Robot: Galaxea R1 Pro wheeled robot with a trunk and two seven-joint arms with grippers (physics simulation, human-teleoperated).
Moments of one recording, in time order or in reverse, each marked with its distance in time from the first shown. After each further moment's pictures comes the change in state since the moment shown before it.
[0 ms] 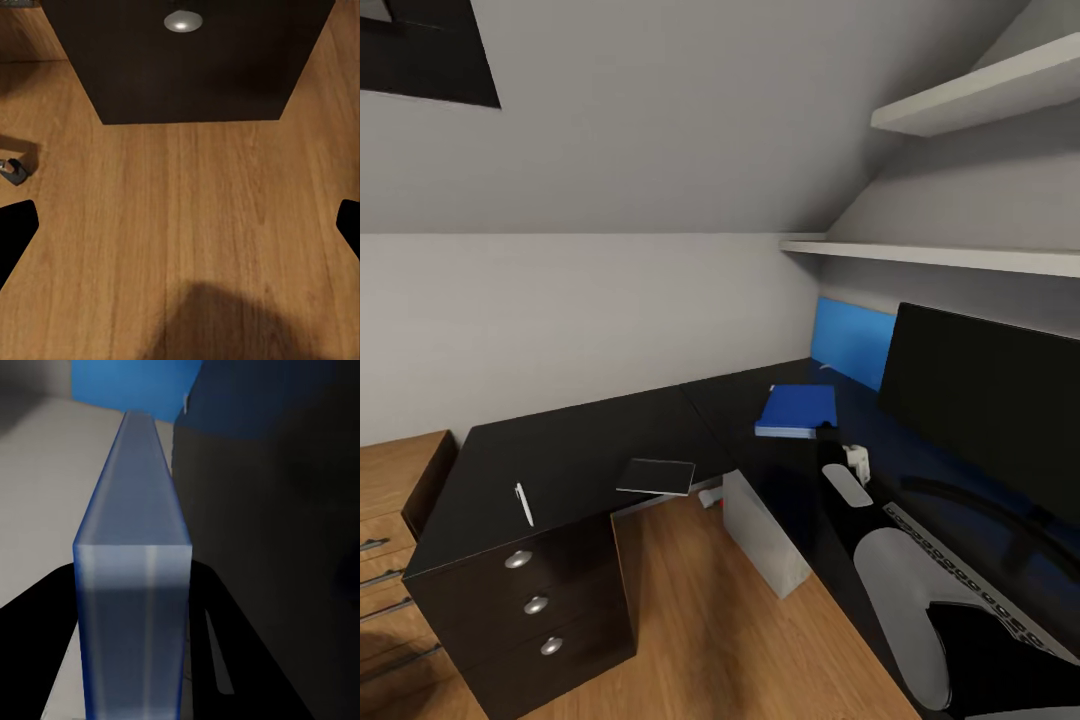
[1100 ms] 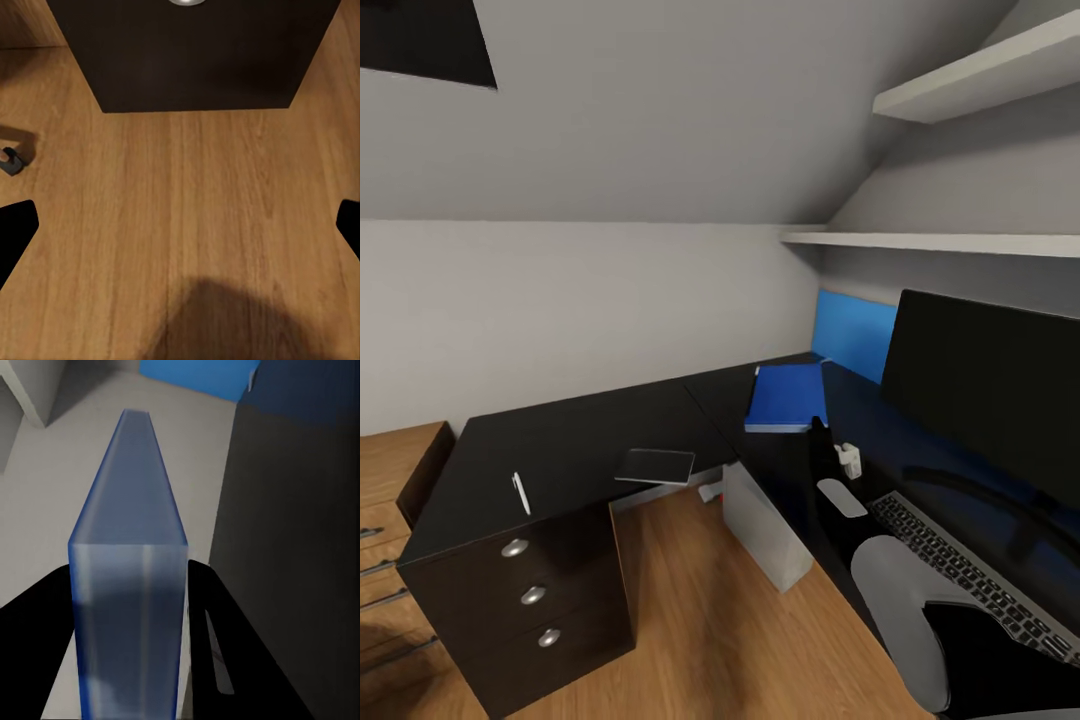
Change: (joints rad) left arm 0.000 -0.001 0.000 0.000 0.001 0.005 0.012; right arm 0.004 0.005 0.004 0.101 0.002 -0.001 0.311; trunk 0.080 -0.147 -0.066
